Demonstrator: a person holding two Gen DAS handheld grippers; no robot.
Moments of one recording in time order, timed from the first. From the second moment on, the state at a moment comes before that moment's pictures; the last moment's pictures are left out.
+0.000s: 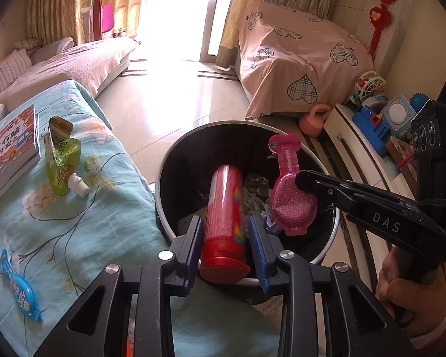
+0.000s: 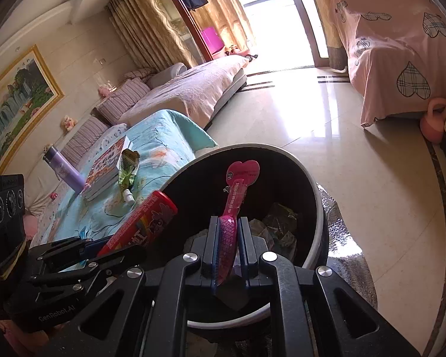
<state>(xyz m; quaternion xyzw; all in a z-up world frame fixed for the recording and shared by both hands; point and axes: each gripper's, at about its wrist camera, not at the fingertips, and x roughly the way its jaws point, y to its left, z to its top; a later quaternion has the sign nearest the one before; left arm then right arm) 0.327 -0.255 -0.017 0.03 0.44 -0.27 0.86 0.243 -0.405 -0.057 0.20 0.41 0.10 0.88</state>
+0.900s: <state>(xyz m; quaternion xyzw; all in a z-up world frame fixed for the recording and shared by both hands) 0.233 -0.106 -0.002 -0.06 0.42 -0.18 0.89 0.182 -0.337 -0.034 0.22 0.38 0.16 0.88</state>
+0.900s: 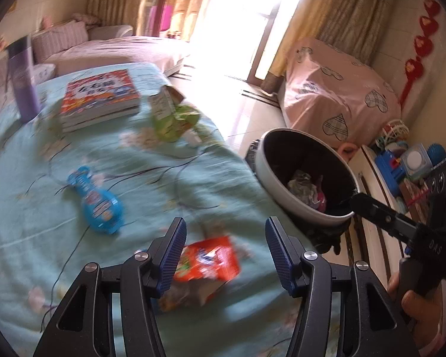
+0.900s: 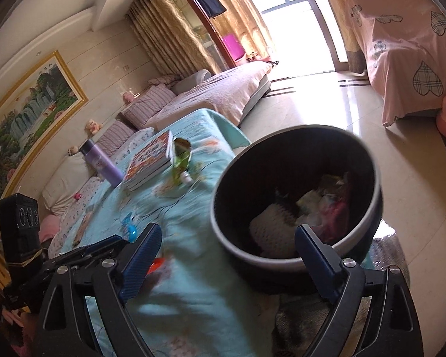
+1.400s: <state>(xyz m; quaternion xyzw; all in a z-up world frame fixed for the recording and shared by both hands) 0.202 -0.015 -0.009 -0.12 0.43 -0.11 0.89 0.162 -0.260 -0.052 0.20 0.42 0.21 0.86</state>
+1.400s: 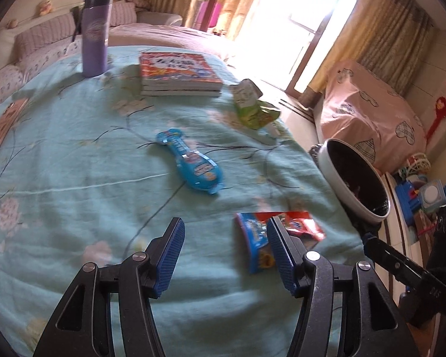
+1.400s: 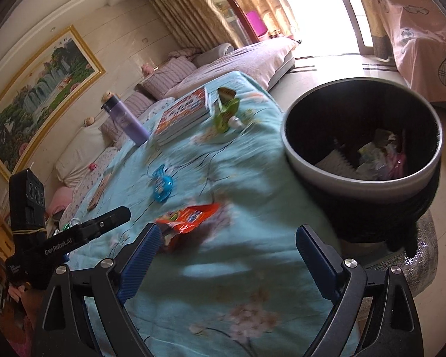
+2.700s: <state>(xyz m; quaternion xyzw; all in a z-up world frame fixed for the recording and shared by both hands) 0.315 -0.048 -0.065 -0.08 0.45 -0.08 0.89 0.185 -0.243 -0.083 0.22 0.45 0.24 0.83</state>
